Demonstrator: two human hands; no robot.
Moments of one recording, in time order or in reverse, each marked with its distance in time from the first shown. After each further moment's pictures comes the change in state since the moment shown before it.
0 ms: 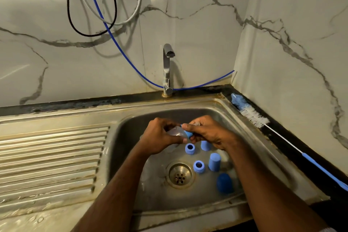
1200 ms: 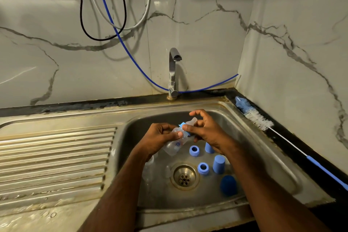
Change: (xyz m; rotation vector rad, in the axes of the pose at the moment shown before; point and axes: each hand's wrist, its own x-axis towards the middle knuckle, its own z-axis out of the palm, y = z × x) left_hand -0.011 -0.014 -0.007 -0.516 -0.055 -0.235; right_hand -0.002 -0.006 0.021 0.045 0.163 -0.095
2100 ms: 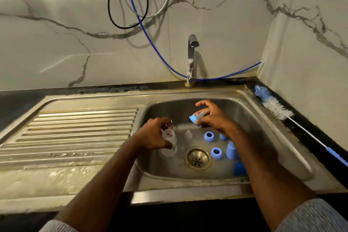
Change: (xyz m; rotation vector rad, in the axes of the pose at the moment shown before) left_hand -0.060 -0.006 -0.040 0.843 0.043 0.000; right_hand 0.016 0.015 0.008 -0.095 -0.132 0.066
